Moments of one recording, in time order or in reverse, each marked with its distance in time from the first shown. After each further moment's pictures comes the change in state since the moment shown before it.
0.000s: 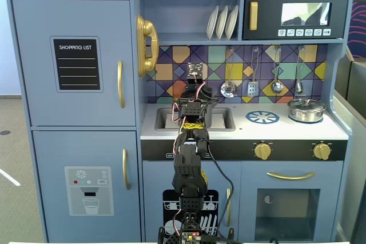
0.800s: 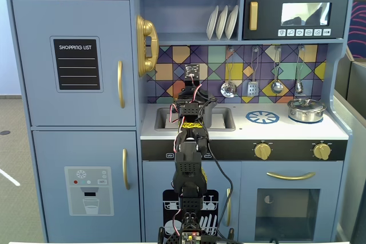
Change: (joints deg) arm -2.3 -2.8 0.5 0.0 0.4
